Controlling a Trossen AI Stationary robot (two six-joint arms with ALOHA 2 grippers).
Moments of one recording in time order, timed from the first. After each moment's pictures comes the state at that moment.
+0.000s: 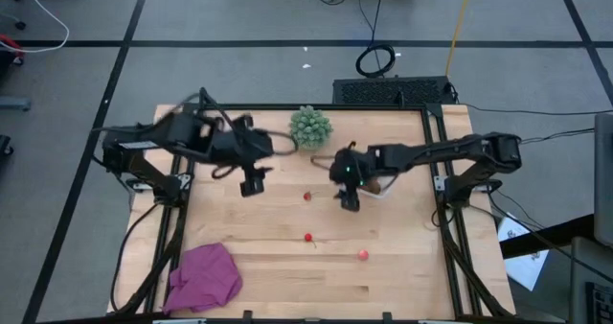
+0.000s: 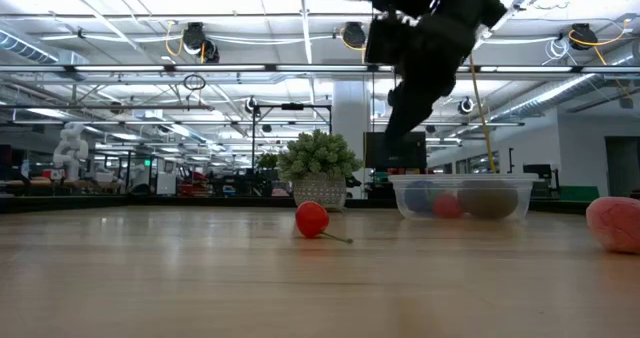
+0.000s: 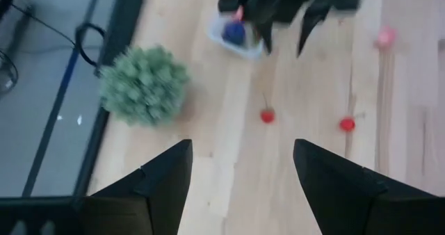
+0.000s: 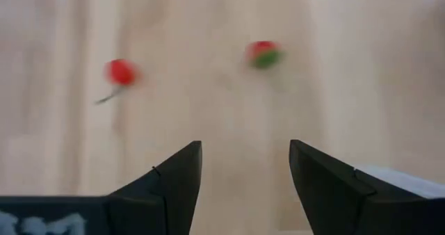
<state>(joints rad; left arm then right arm) -0.13 1.55 1.95 -1.38 -0.32 -0.17 -0.07 1.56 1.02 -0.47 -0.16 0.09</state>
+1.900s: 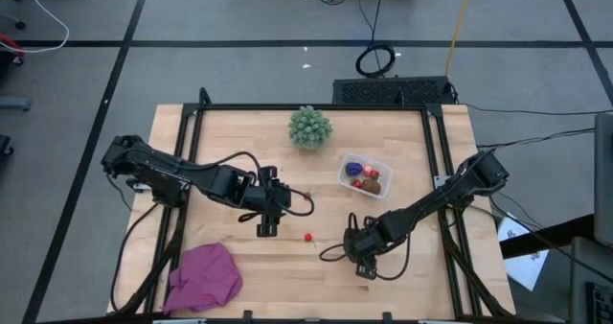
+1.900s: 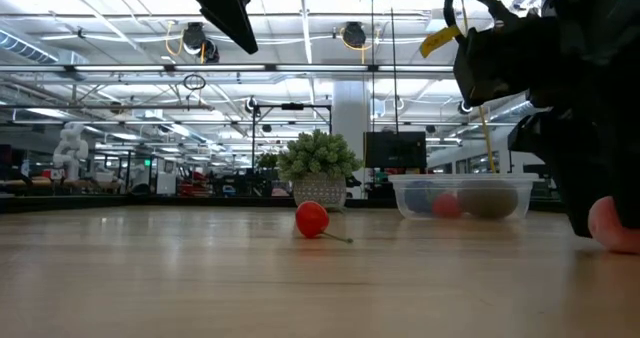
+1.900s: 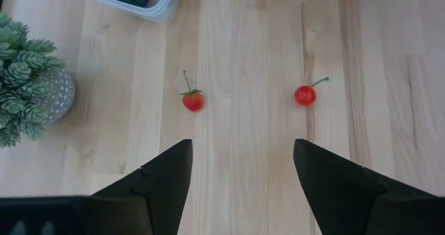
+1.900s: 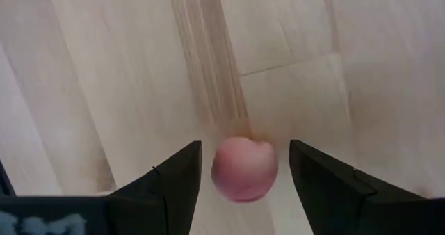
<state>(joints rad) -0.27 1.55 1.36 -0.85 -0.25 -0.19 0.49 1.76 1.02 -0.57 -0.11 0.77</state>
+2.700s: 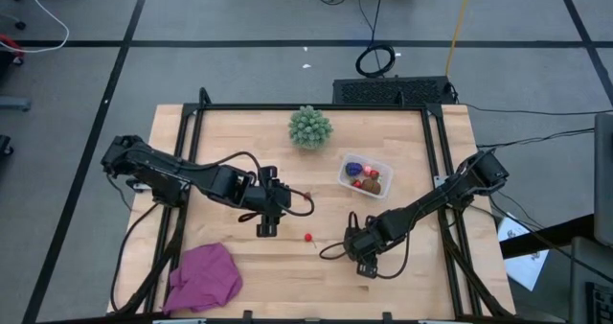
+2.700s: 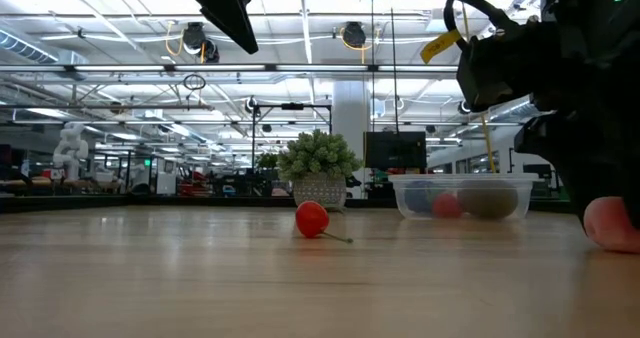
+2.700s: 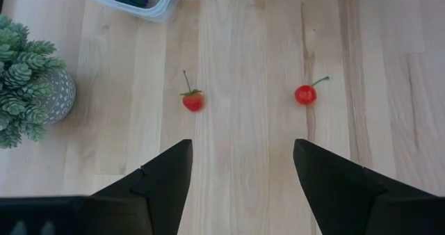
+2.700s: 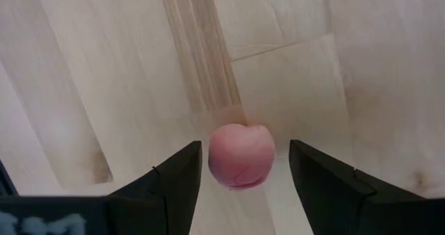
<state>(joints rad) -0.27 1.55 1.36 -0.85 -0.25 -0.18 0.48 1.76 1.02 -0.60 -0.13 0.79</state>
